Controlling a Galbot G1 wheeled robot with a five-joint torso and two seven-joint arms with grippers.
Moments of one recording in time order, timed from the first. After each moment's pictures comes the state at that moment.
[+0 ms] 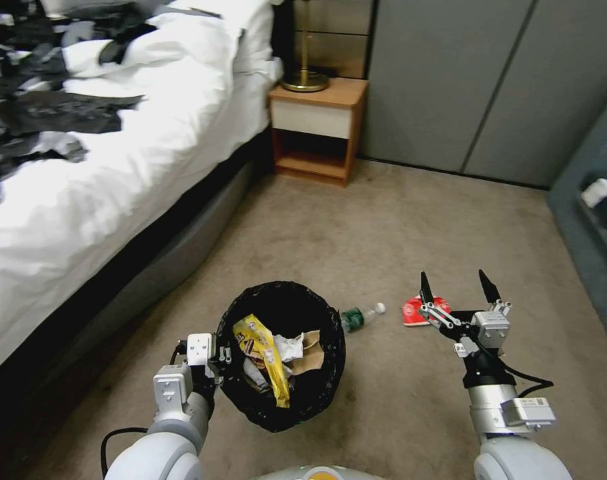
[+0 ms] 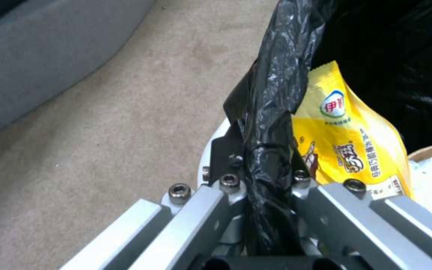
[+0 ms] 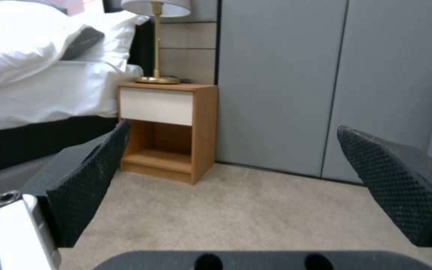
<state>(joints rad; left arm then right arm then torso) 1.75 -1.44 -0.45 -2.36 -0.22 0.60 -0.23 -1.72 1.32 0.53 2.17 0.13 0.27 0.13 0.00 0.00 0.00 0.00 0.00</state>
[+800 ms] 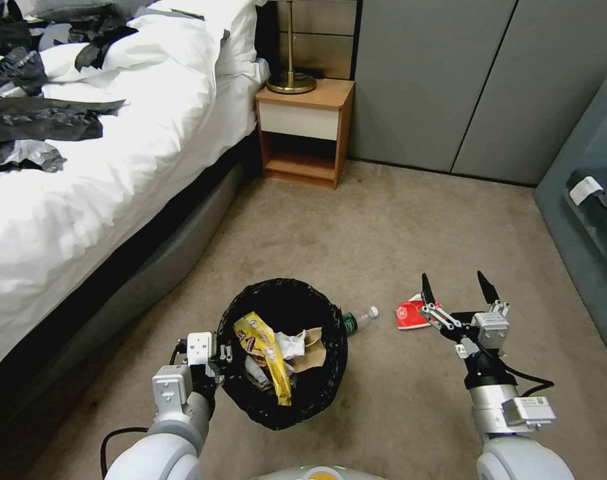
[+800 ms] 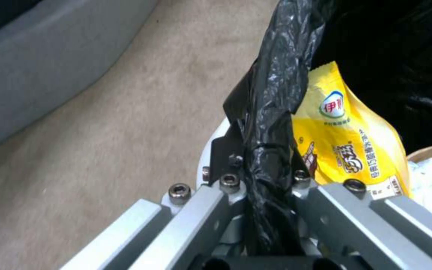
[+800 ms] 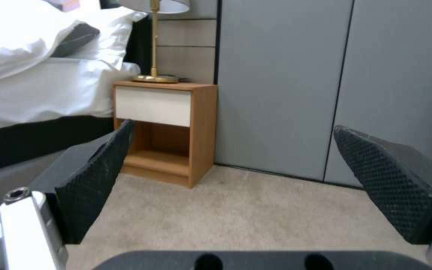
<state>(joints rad) 1.76 -1.44 -0.44 -2.37 -0.22 0.60 -0.22 -1.71 1.31 0.54 2.16 0.14 0.27 0.11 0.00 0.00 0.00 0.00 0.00</state>
